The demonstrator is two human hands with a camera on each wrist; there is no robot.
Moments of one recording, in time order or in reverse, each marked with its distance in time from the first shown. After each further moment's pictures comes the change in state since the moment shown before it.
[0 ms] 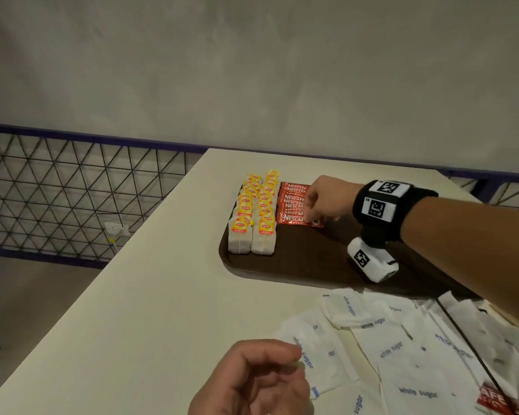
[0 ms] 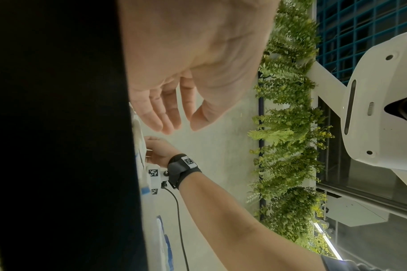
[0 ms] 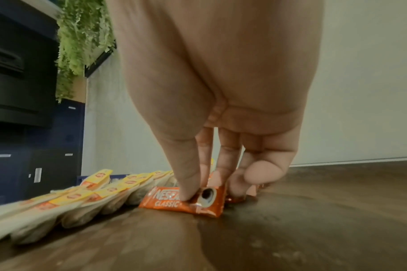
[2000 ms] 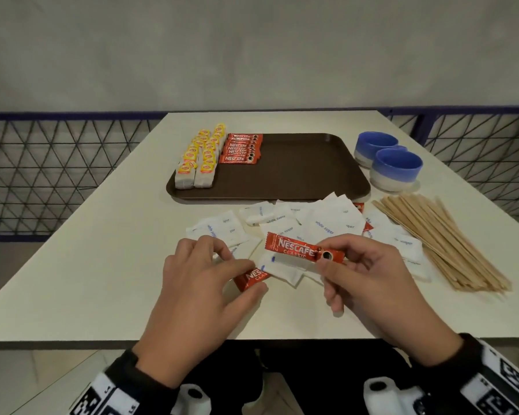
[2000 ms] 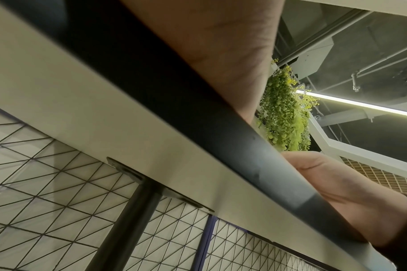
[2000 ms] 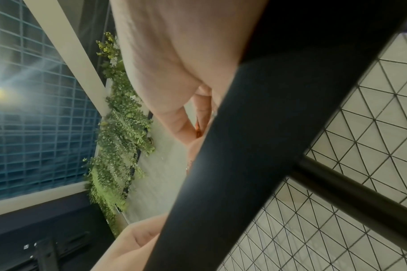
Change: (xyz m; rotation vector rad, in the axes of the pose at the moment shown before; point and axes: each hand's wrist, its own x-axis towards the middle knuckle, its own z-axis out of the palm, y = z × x) left_hand -0.050 0.000 0.018 1.325 -0.209 0.486; right_hand -0.351 0.058 0.105 1.292 0.294 -0.052
